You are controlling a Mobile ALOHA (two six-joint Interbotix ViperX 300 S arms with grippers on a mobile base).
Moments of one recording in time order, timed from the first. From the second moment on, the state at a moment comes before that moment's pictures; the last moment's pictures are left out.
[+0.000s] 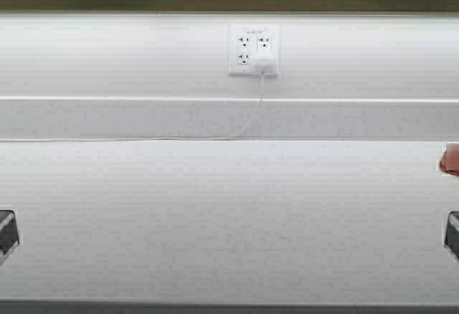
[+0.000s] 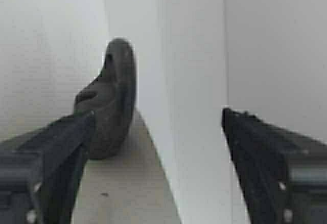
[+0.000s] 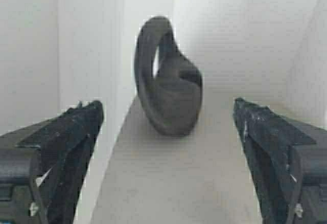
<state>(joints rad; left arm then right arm) -0.49 0.07 0.45 -0.61 -0.98 -0.91 0.24 -0.04 0.62 0.27 -0.82 1.18</state>
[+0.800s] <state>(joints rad) -0.59 -0.18 0.81 -0.58 -1.14 -0.85 0.32 -0.35 0.92 0.16 -0.92 1.04</state>
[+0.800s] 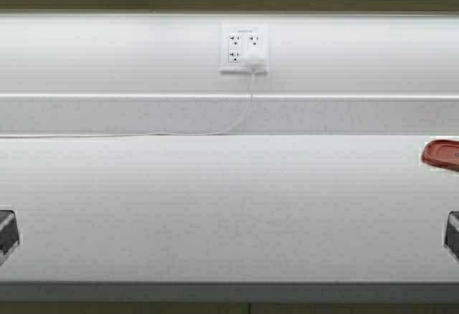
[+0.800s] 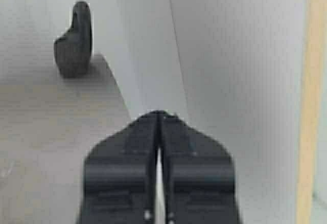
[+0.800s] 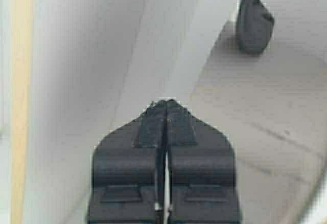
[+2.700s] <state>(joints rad) -0.01 -0.46 0.66 -0.62 -0.09 0.49 -0.22 -0.65 0.70 -0.11 0.04 0.13</state>
